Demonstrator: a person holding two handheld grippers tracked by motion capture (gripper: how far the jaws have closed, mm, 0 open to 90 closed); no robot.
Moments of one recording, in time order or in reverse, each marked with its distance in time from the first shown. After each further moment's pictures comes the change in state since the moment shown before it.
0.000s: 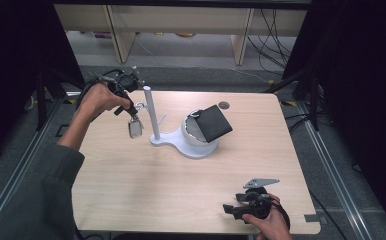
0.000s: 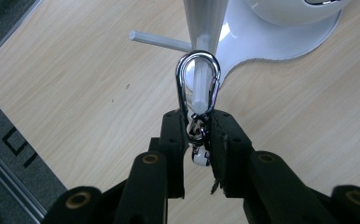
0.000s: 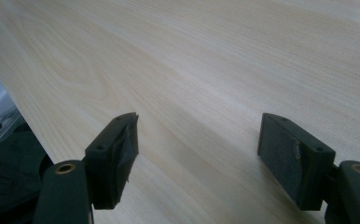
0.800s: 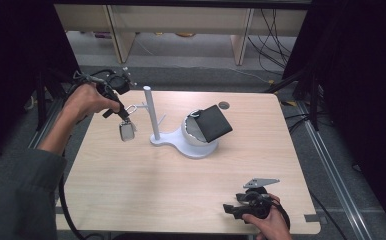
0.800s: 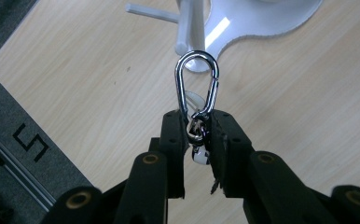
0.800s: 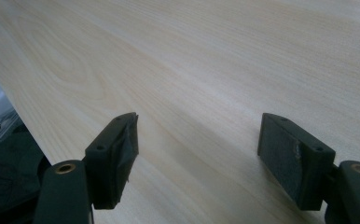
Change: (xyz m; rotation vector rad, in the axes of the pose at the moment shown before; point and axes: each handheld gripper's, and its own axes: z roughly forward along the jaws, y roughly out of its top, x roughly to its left) left arm -0.007 -0.020 -0.031 0.018 0.016 0.041; right arm 0.000 0.000 0.000 0.008 0.001 0.019
